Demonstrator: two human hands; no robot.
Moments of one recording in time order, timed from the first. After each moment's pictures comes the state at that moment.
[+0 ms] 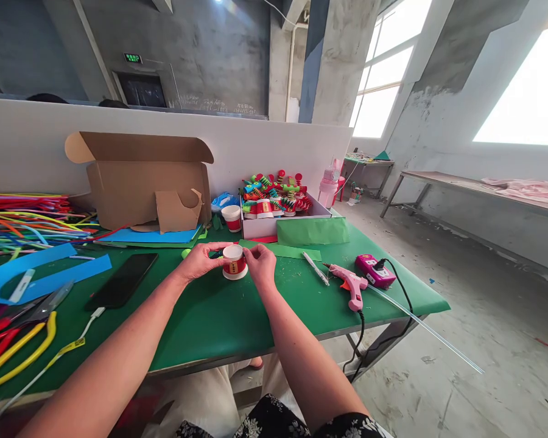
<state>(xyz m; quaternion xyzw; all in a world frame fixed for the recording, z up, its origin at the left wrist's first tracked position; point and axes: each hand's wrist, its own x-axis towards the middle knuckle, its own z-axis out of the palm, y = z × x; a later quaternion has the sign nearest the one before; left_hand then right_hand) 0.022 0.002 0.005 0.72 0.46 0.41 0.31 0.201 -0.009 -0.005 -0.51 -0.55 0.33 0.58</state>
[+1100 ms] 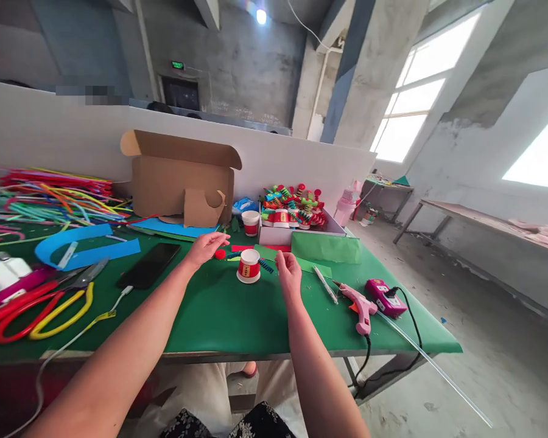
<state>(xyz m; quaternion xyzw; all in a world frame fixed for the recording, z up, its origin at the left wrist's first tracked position) -0.014 0.011 0.010 0.66 0.53 0.47 0.25 0.235 -0.009 -0.009 -0.48 -0.53 0.34 0.61</state>
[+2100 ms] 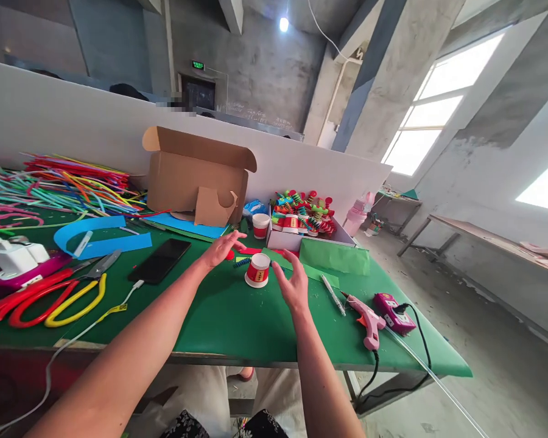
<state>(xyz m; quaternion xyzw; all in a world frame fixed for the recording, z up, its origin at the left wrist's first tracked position) -0.002 0.009 0.015 0.66 0.51 0.46 0.31 0.232 -0.035 0.015 -0.47 -0.68 0.19 0.53</state>
